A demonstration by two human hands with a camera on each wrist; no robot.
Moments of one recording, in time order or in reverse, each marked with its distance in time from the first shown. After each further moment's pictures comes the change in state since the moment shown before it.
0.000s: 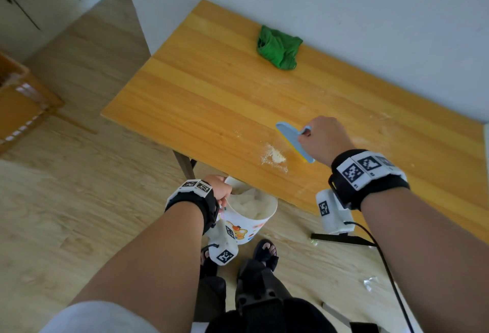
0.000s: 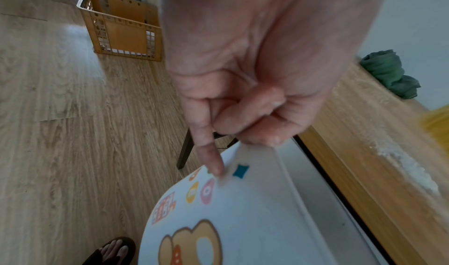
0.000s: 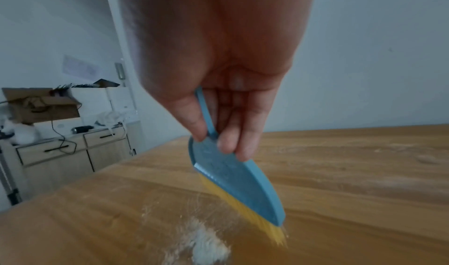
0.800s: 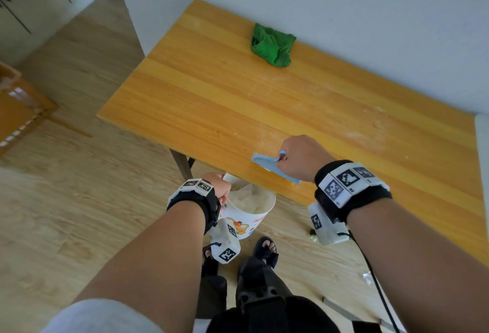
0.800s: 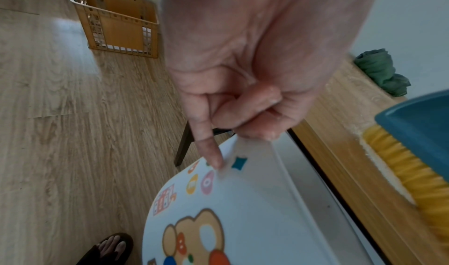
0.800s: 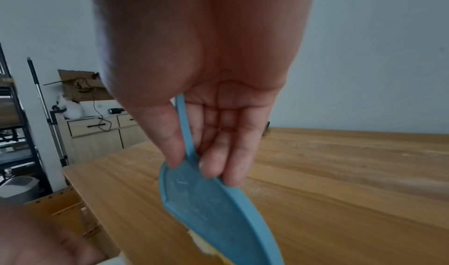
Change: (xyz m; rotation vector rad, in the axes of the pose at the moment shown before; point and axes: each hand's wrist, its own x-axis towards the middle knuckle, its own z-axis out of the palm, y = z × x) left_hand 0.004 0.000 0.004 0.073 0.044 0.010; right_hand -0.031 -0.022 0.024 -0.069 -0.212 -0.089
